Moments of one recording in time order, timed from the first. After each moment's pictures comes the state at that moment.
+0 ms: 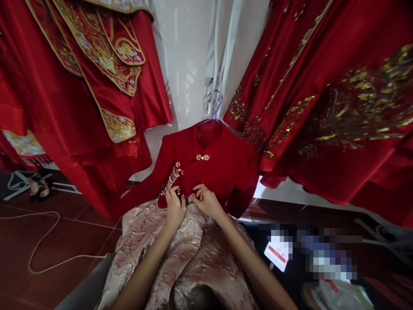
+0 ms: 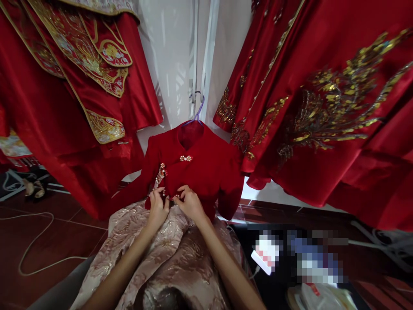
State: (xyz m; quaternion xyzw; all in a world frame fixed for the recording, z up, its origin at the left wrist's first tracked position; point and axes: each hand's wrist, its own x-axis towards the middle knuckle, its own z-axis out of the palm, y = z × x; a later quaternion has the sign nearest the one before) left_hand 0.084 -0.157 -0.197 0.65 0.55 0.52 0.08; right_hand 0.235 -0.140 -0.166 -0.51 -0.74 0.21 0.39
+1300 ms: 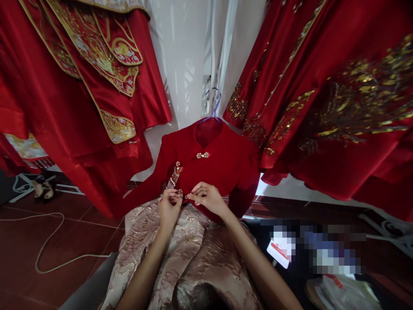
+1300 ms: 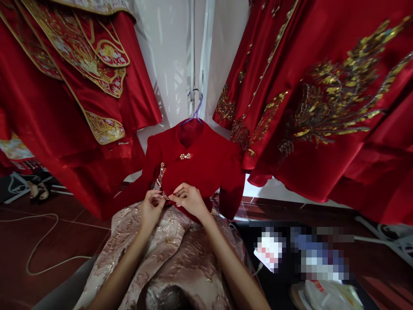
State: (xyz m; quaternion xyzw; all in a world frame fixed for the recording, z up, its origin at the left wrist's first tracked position) left_hand 0.069 -0.171 -0.181 0.54 0.53 0.61 0.25; right_hand 0.233 -0.159 -0.126 -0.42 -0.66 0.45 0.43
